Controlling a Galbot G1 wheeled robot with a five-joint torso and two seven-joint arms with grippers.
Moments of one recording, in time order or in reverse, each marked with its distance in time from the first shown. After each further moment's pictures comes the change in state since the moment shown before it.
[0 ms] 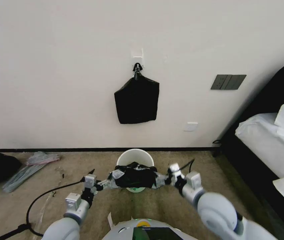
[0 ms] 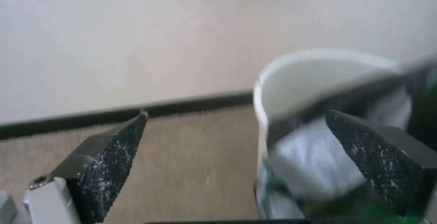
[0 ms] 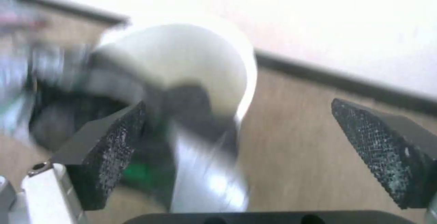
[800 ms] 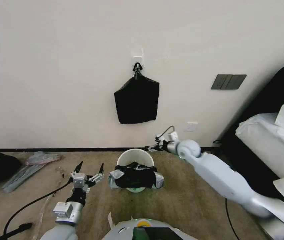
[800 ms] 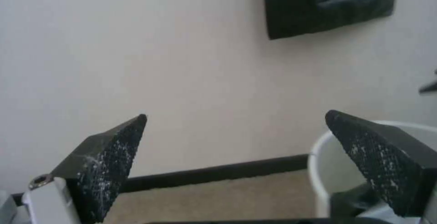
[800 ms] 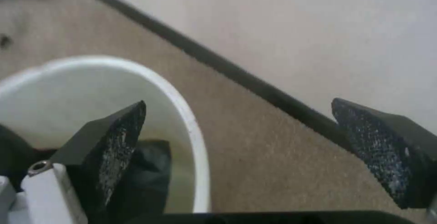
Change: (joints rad) left arm 0.052 -0.296 -0.117 -0.013 0.300 -0.168 0.133; right arm 0.880 0.085 -0.469 -0.706 0.113 -0.095 -0.372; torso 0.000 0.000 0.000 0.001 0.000
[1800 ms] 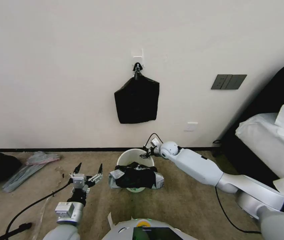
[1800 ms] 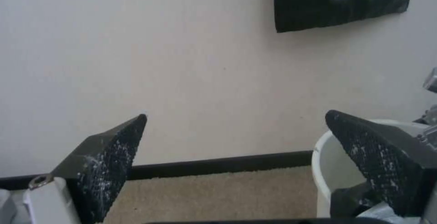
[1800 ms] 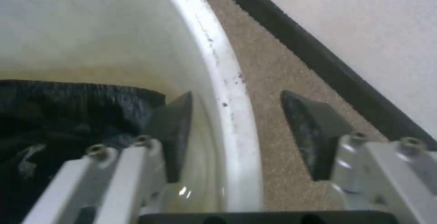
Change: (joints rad) left arm -0.012 -0.027 0.020 0.000 -0.007 0.034 -0.027; right arm 0.206 0.133 -0.341 -0.298 -0.109 0.002 -0.110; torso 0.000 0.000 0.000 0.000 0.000
